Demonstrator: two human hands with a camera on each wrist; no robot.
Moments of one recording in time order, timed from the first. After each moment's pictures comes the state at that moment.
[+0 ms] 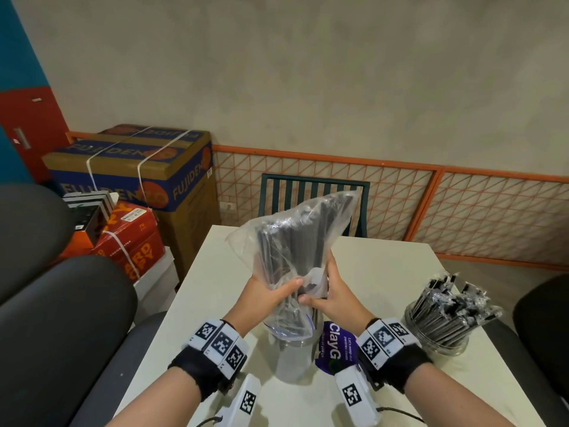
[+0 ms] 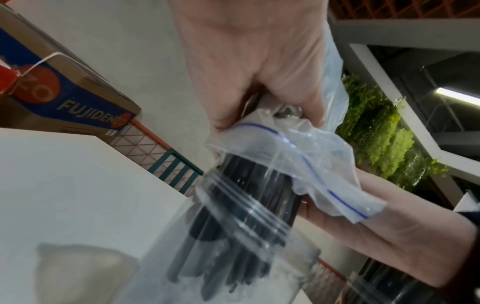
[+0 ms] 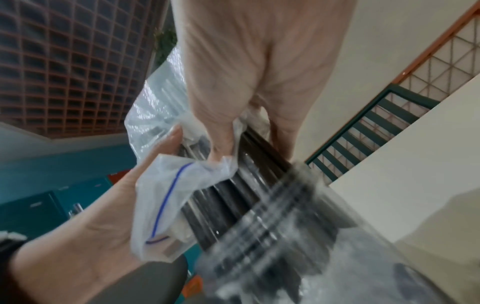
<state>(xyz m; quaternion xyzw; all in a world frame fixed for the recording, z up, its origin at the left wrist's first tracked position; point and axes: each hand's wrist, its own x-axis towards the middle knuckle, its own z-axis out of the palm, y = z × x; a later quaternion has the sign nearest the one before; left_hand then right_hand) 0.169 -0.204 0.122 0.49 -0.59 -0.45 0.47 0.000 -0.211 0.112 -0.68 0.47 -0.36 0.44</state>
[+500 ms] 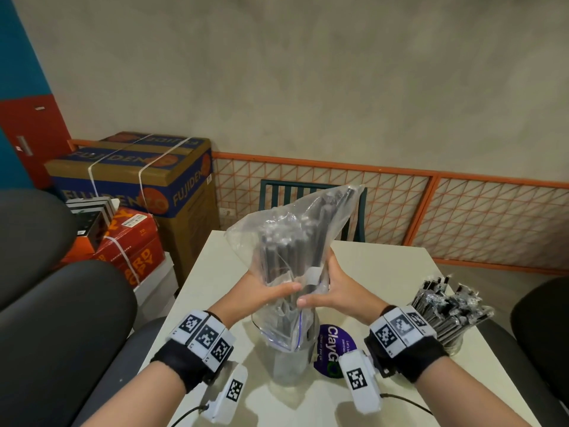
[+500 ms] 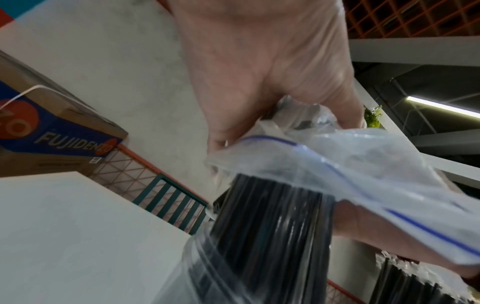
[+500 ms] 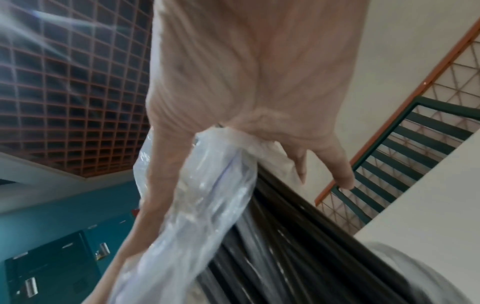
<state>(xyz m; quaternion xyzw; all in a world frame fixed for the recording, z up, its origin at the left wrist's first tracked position) 0.183 -0.195 0.156 0.44 -0.64 -0.48 0.40 -0.006 -0.200 0.164 -0.69 0.42 -0.31 0.51</state>
